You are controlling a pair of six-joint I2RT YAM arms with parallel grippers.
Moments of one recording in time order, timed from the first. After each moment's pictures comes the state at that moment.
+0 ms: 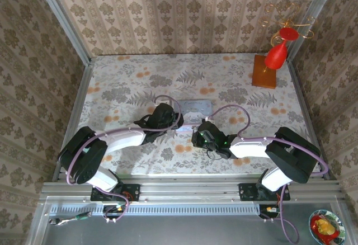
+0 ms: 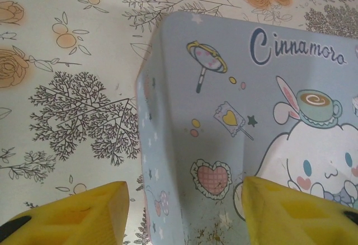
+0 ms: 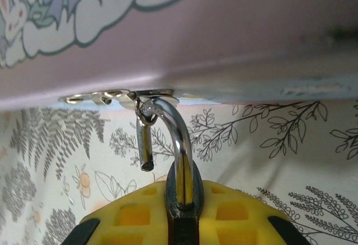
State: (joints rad) left arm -0.81 1.51 0.72 0.06 -0.14 -0.72; right arm 0.83 1.52 0.54 0.20 0.11 0.98
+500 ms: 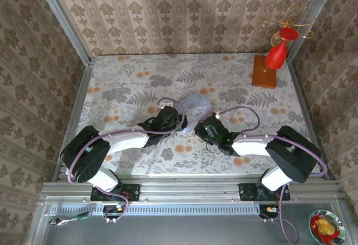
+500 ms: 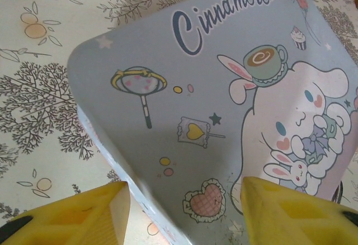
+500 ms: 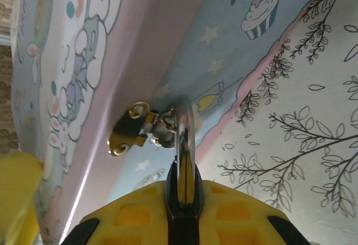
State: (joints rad) left arm -0.87 1.53 0.72 0.10 -0.18 -0.76; right arm 0.75 1.52 0.53 0.32 0.15 1.26
